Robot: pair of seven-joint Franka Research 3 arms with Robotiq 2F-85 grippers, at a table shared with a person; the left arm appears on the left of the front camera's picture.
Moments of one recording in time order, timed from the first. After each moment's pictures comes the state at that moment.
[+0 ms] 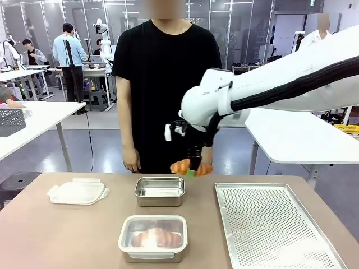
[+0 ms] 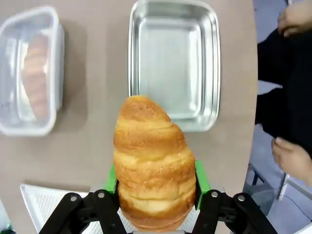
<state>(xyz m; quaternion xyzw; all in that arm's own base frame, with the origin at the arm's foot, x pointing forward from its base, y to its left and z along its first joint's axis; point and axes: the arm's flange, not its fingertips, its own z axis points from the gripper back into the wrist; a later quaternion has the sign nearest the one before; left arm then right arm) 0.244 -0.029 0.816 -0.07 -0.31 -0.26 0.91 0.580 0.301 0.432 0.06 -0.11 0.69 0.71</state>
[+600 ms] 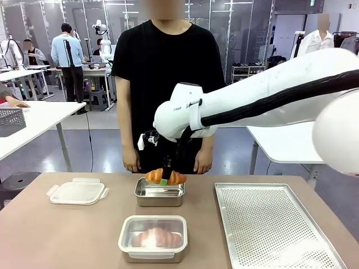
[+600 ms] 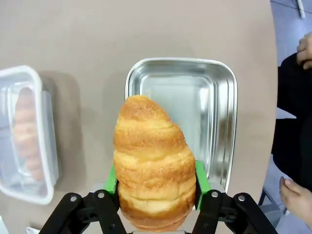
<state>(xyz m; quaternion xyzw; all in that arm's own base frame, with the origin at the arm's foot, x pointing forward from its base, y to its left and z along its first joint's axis) 0.244 -0.029 0.816 -0.07 -0.31 -0.26 0.91 0.593 0.389 0.384 0.08 -0.10 0.69 0.71</state>
